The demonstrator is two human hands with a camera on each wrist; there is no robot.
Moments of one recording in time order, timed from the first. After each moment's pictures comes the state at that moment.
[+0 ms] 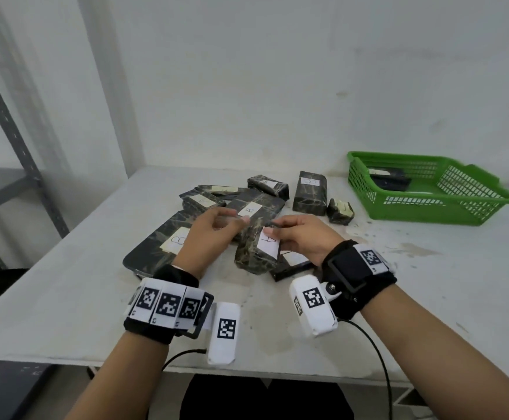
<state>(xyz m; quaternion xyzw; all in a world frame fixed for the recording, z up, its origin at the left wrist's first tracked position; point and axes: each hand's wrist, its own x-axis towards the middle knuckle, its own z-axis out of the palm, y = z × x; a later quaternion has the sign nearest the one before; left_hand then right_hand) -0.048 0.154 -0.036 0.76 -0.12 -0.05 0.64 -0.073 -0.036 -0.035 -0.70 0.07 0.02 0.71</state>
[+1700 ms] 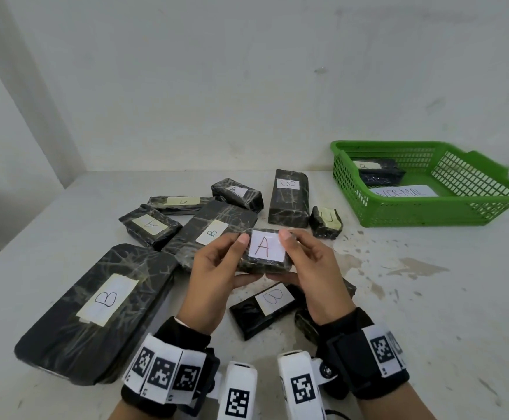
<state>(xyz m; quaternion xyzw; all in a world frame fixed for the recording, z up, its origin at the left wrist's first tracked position) -0.007 0.059 -0.072 0.56 -0.14 -0.13 0.81 -0.059 -0.081 -0.067 -0.62 0.09 -0.18 0.75</state>
